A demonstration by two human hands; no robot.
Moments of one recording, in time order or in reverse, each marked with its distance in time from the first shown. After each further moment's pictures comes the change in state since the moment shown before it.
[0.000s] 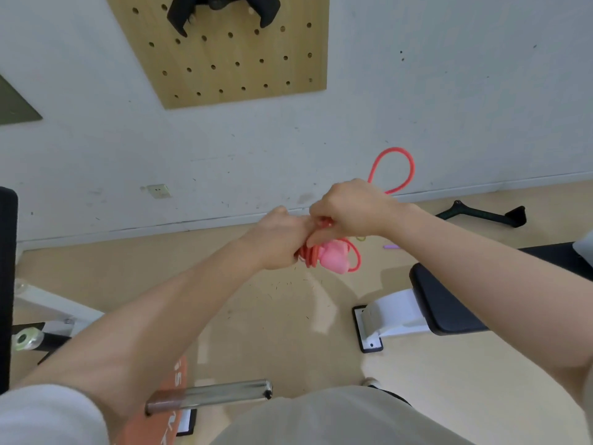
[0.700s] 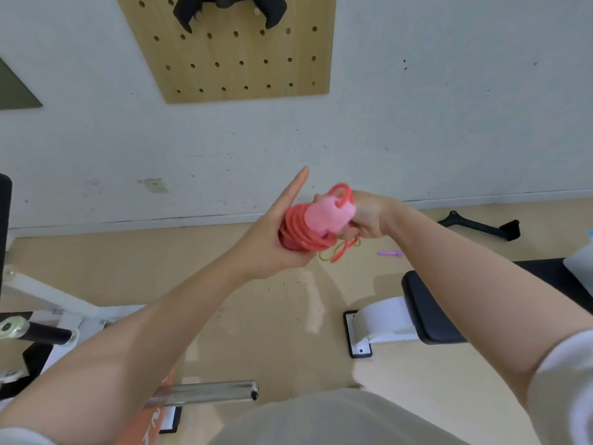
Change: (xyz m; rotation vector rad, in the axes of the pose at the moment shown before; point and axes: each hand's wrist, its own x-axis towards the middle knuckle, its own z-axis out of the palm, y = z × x) left_hand -0.031 0.023 -0.012 -1.302 0.382 -0.139; right_hand 0.000 0.024 0.016 1.463 -0.288 0.452
